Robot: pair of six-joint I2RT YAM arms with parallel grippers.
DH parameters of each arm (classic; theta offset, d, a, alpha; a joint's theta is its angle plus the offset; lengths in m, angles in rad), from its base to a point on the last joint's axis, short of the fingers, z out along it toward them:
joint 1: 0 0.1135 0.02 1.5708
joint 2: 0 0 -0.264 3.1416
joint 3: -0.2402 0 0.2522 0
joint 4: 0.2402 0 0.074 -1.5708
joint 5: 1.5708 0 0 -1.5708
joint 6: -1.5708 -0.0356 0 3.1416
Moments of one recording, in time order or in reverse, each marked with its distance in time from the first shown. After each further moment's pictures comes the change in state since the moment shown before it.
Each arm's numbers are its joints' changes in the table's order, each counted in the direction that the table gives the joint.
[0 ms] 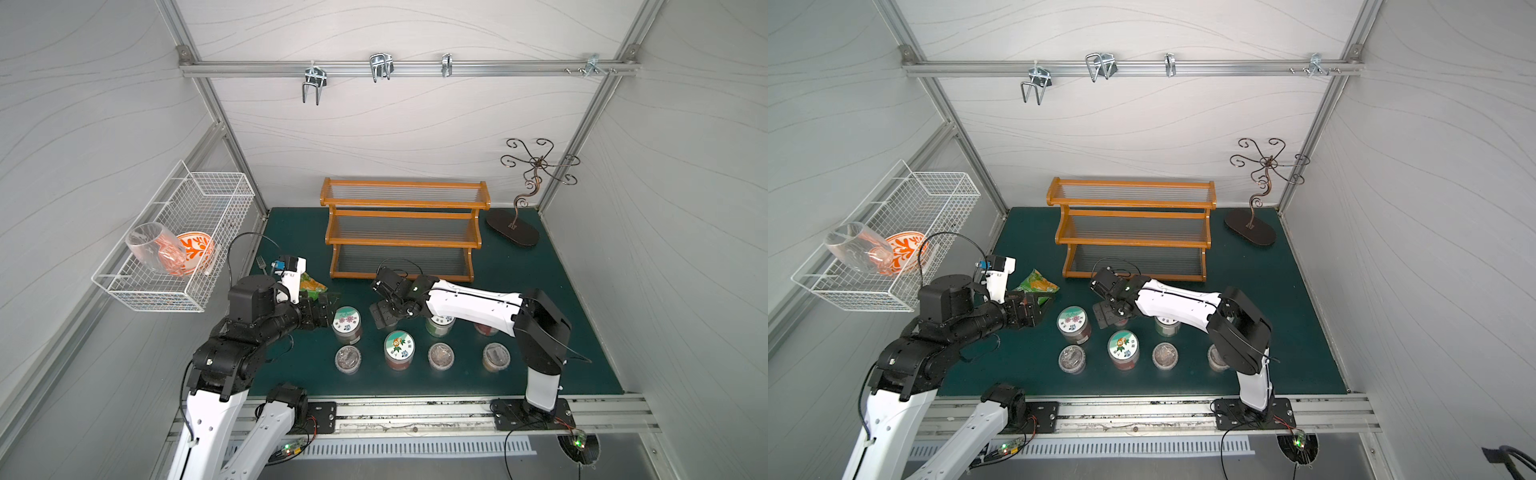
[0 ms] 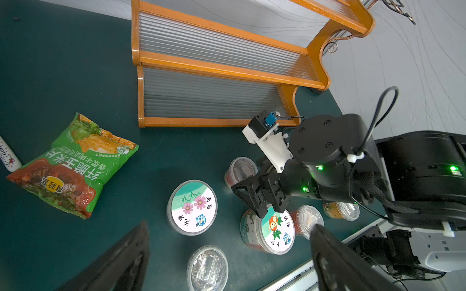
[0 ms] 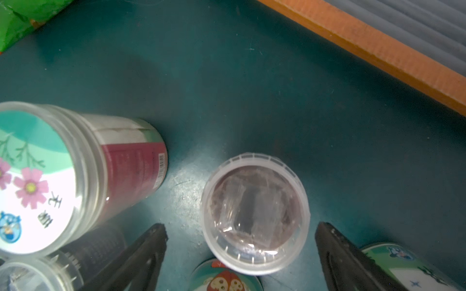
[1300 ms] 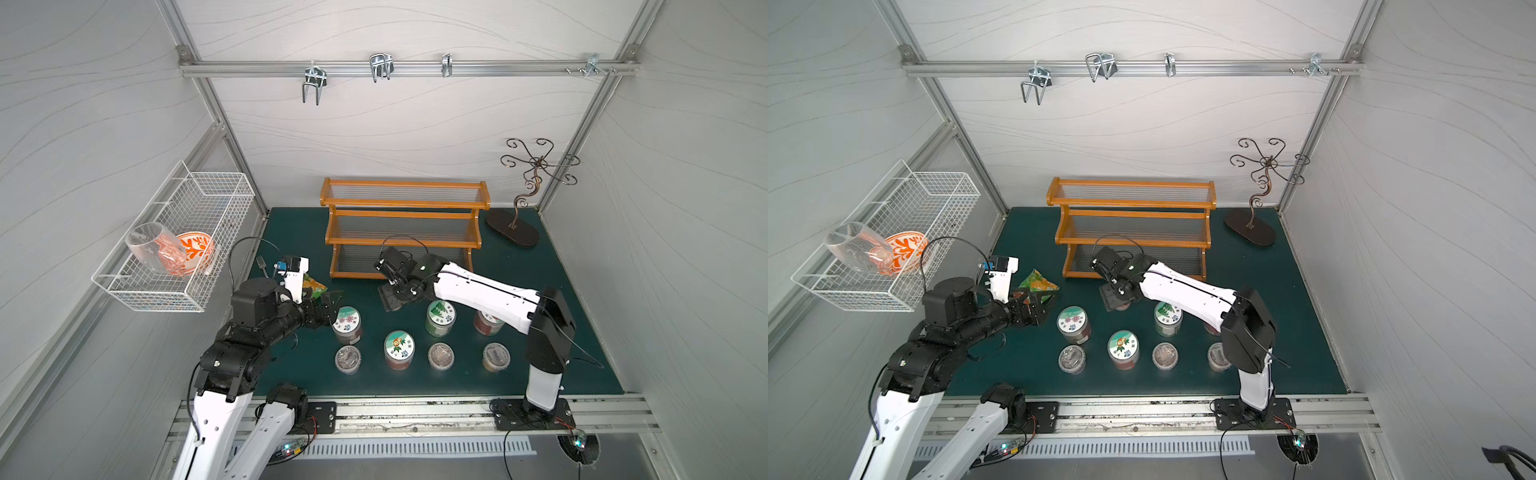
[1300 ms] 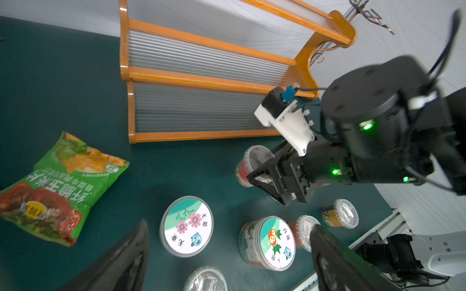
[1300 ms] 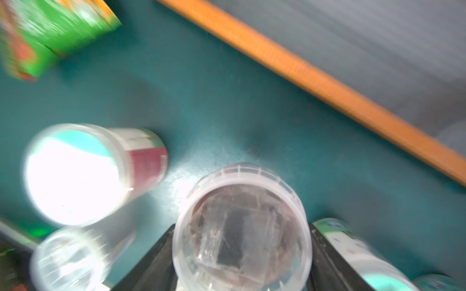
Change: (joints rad) left arm 0.000 0.040 0.109 -0.185 0.063 0.001; right arm -0.066 0.064 -0.246 0.288 0.005 0.072
